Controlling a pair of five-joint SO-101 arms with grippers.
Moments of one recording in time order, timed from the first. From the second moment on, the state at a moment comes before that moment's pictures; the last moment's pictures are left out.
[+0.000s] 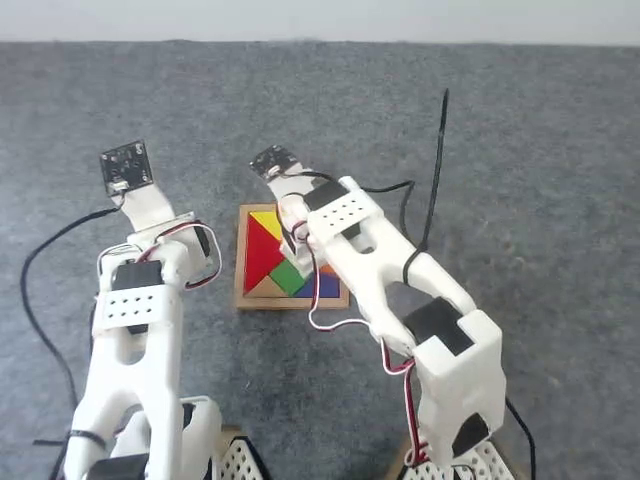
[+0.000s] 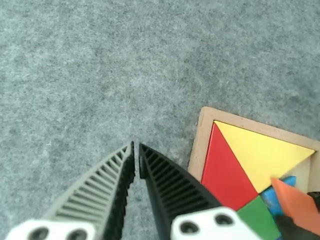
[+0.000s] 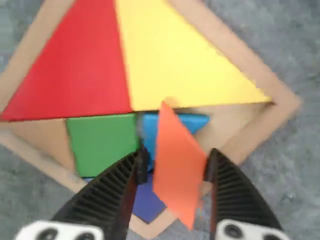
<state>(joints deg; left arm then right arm) -13.8 -32.1 59.1 38.7 16.6 -37.0 23.5 1.2 64.4 7.6</state>
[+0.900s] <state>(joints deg) -19.5 -32.1 59.1 38.7 17.4 -40.4 -3.2 36.2 50.1 33.7</state>
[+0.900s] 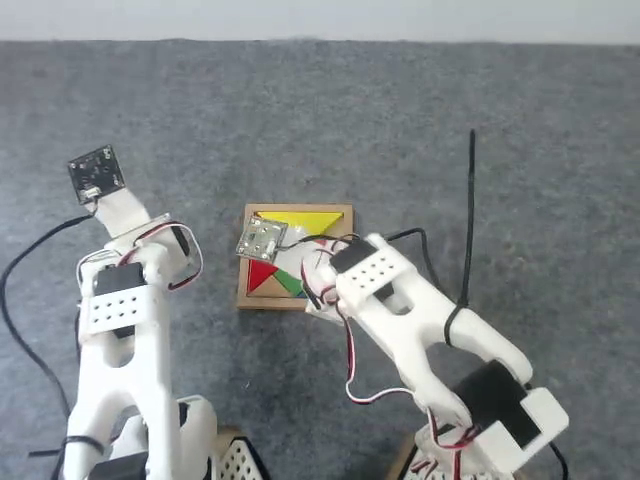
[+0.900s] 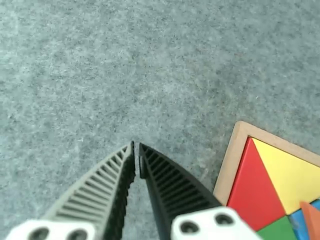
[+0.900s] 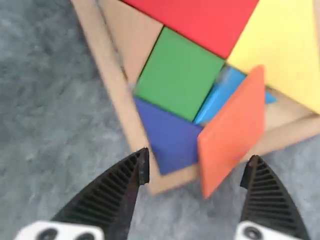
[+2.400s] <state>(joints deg) -21.1 -32.1 59.1 38.7 17.5 -32.4 2.2 22.2 52.7 -10.2</state>
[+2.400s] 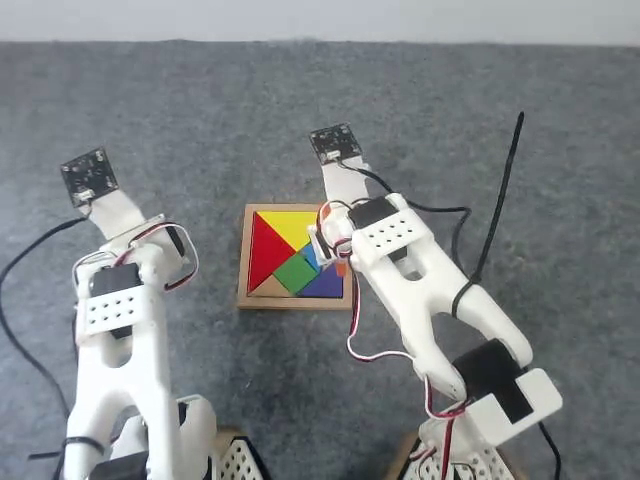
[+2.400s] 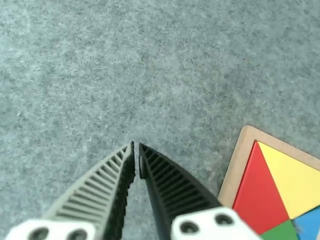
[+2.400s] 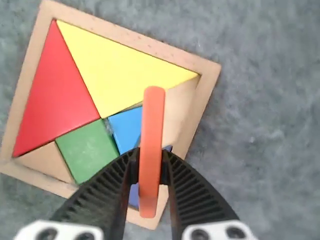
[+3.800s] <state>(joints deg) -20.7 -32.1 59.1 38.6 17.5 -32.0 12.9 7.7 64.4 -11.8</state>
